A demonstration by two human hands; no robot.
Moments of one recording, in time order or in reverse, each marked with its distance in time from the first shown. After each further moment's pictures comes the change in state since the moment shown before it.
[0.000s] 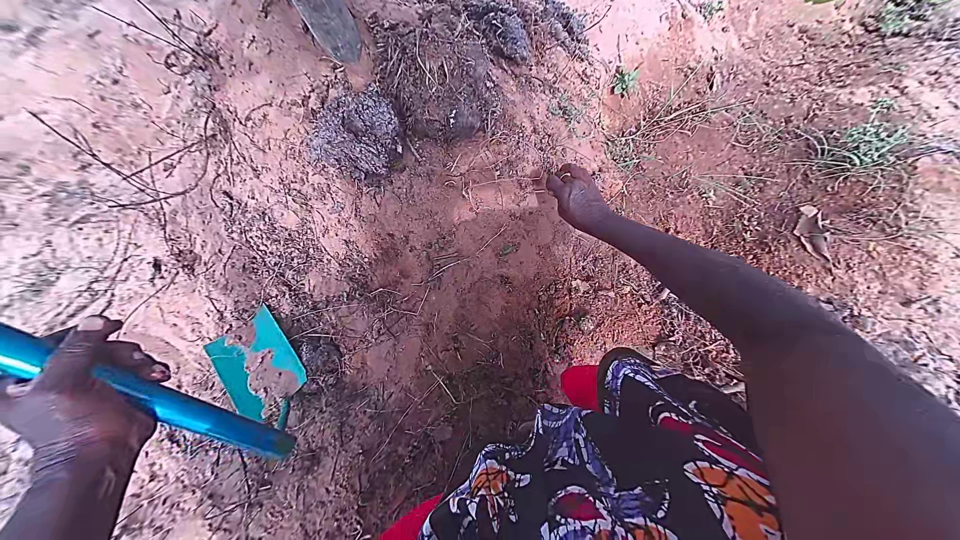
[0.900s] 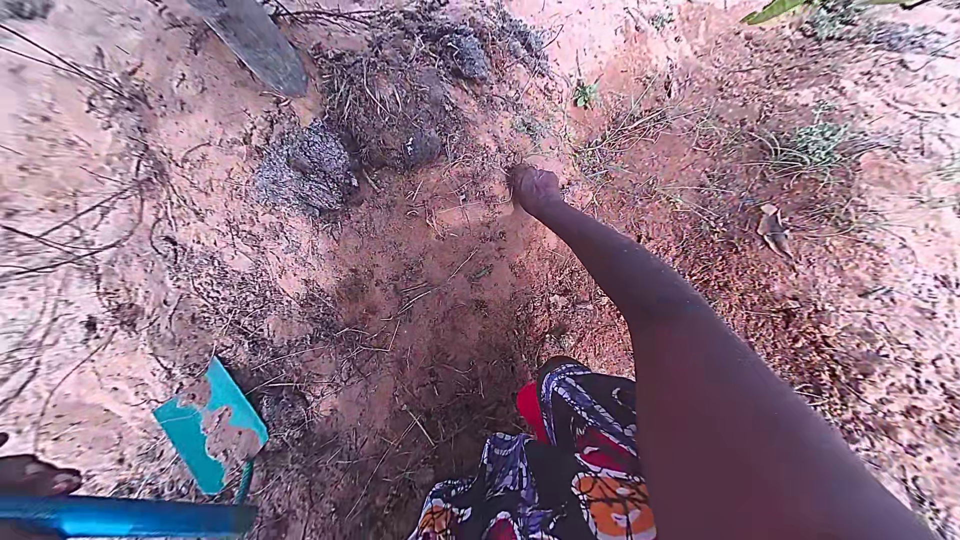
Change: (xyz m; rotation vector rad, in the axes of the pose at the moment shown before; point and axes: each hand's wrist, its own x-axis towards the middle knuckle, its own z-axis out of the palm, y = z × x) left_hand 0.011 -0.025 -0.045 0.024 -0.024 -0.027; right_hand 0.066 -0.007 -0.015 -0.017 -0.258 0.539
